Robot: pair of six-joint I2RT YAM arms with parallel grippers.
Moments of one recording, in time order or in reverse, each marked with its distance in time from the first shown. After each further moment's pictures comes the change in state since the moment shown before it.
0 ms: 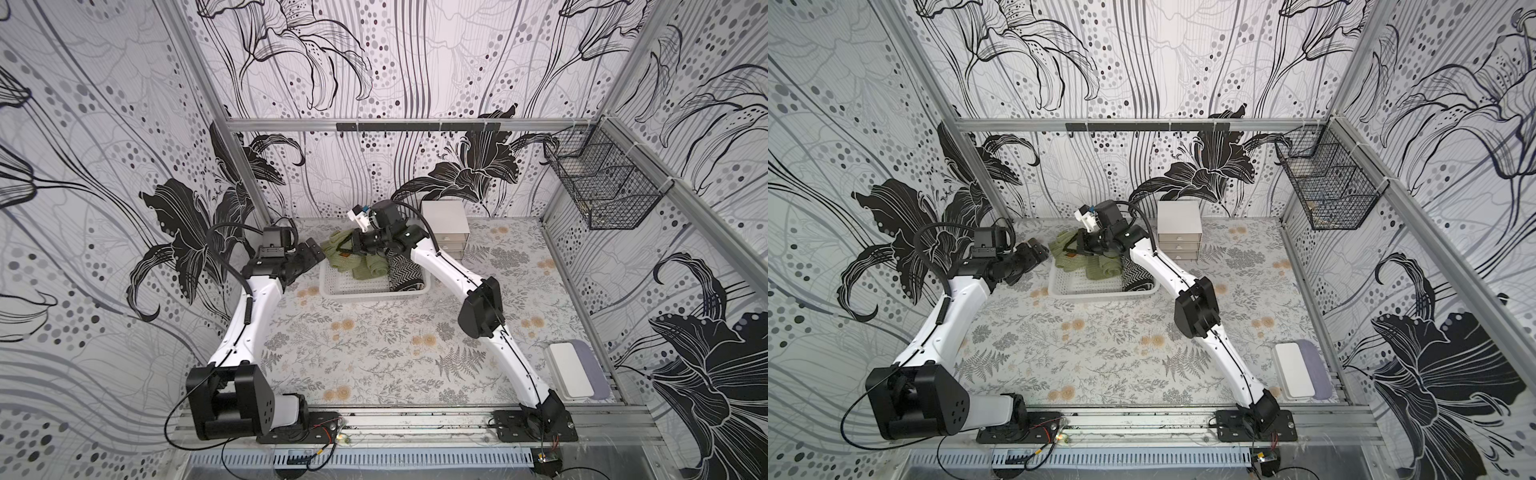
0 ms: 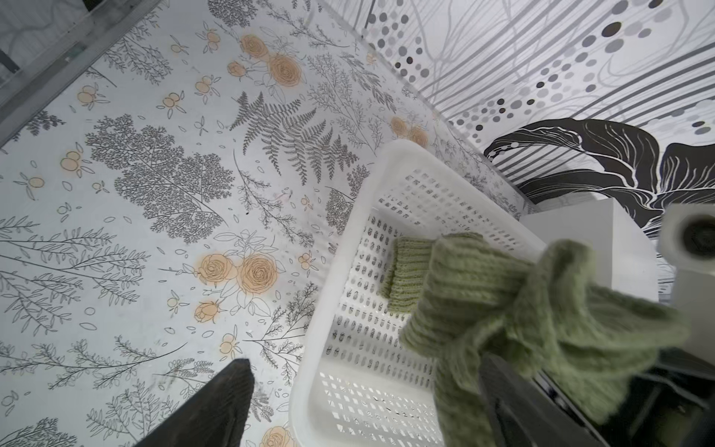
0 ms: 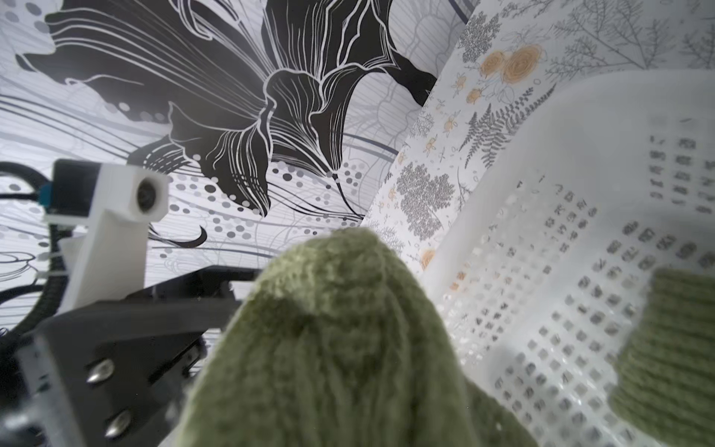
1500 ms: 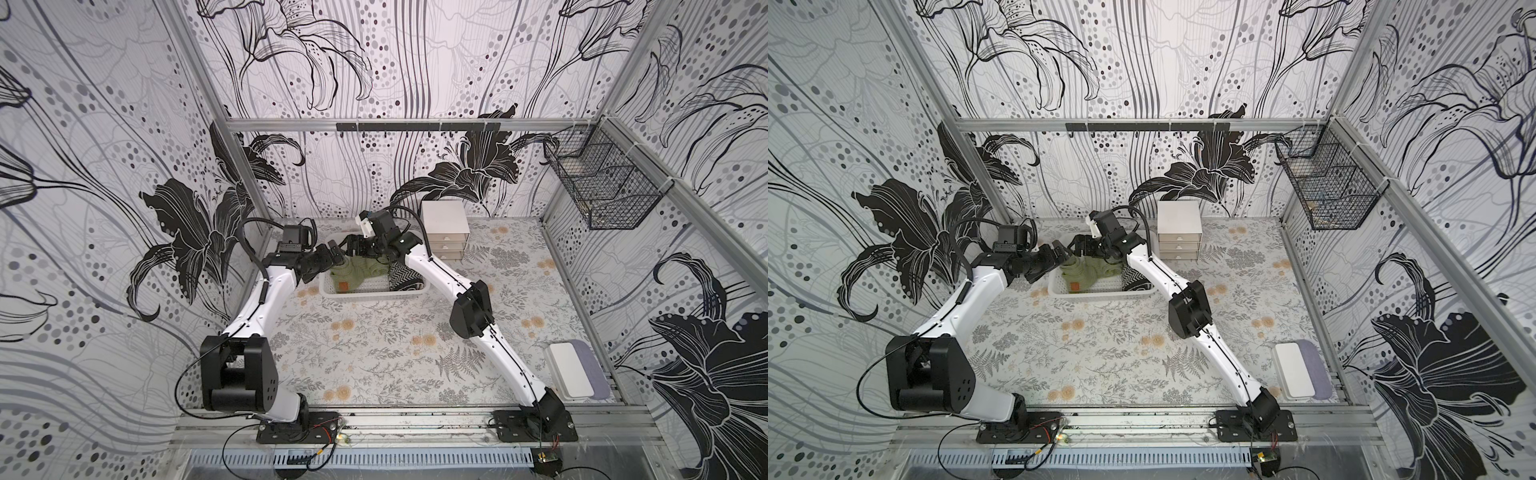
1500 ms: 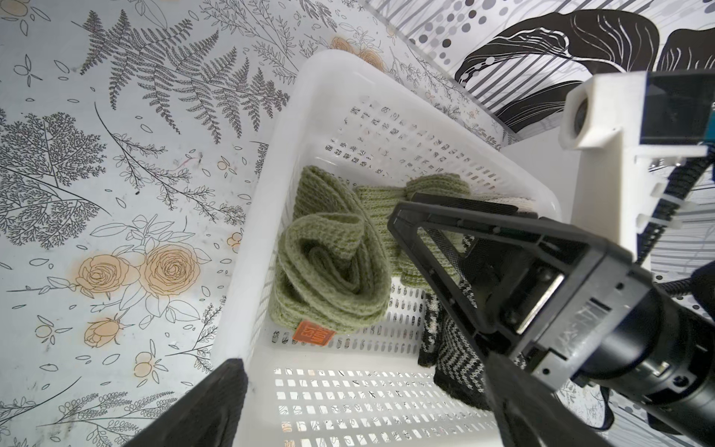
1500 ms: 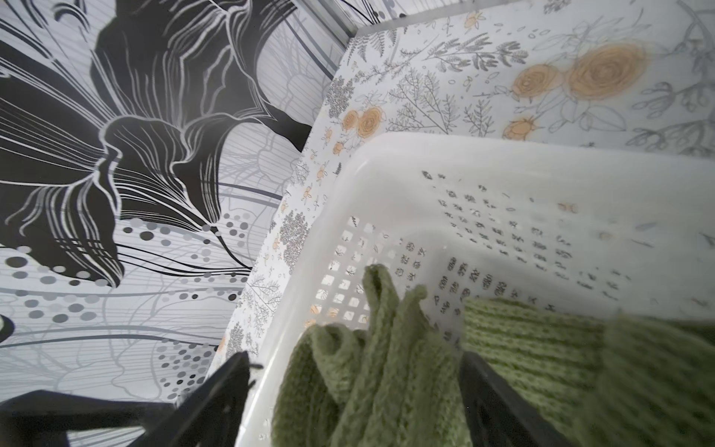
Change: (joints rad) left arm -0.096 0.125 0.000 0.072 0.120 0.046; right arm 0.000 0.068 0.030 -0.072 0.323 -0.141
